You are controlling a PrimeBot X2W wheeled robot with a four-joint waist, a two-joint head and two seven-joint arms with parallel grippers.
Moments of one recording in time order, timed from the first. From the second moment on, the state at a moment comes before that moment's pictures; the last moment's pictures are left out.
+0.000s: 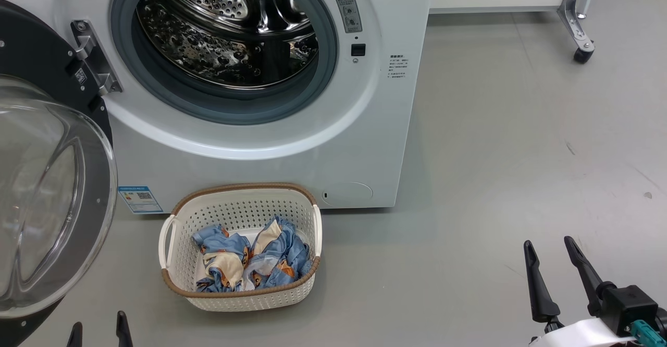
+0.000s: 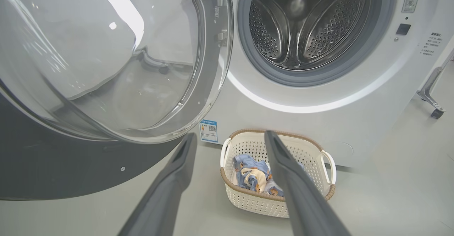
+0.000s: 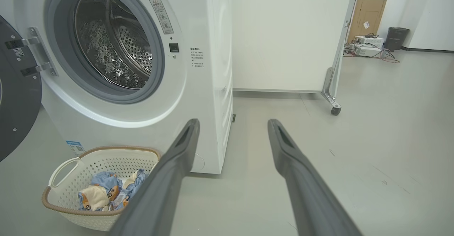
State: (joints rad) left arm 0.33 0.05 0.09 0.06 -0.32 -0.02 -0.25; right arm 0.17 -0.10 0.07 0.07 0.17 0.12 -0.26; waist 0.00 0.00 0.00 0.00
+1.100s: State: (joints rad) left arm 0.32 0.04 0.14 0.09 -0.28 -0.05 -0.25; right arm 0.17 -0.10 0.07 0.07 0.17 0.12 -0.26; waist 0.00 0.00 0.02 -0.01
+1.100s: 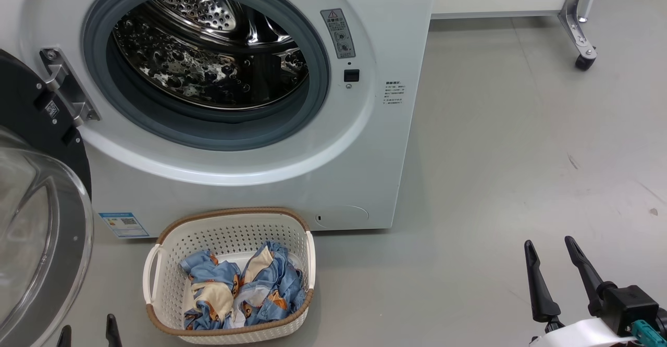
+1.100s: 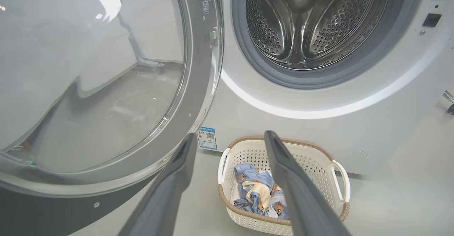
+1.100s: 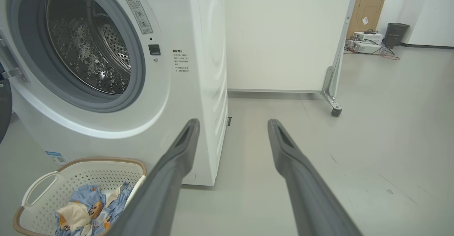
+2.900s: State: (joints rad) left arm 0.14 0.18 0.09 0.29 -0.40 -0.13 -0.25; right arm 0.10 -0.07 0.09 0.07 0.17 0.12 -0.26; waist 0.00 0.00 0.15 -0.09
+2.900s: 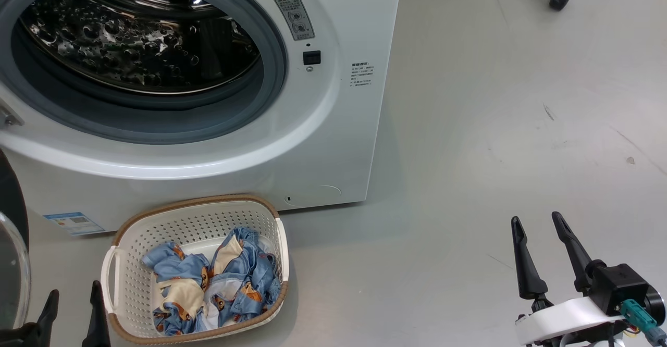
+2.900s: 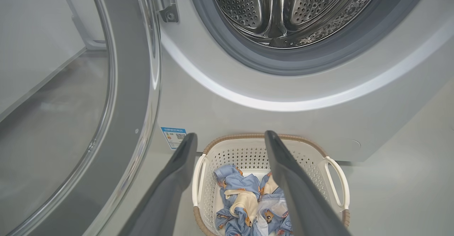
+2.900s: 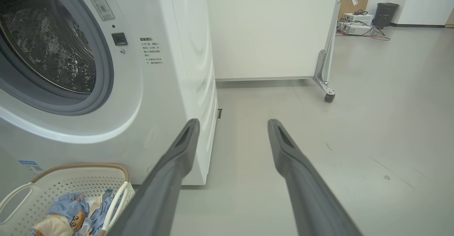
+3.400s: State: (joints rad) left arm 0.13 0.16 -0.03 0.27 -0.41 -0.13 -0.25; right arm 0.07 -0.06 0.11 0.06 0.17 0.12 -0.26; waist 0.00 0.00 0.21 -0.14
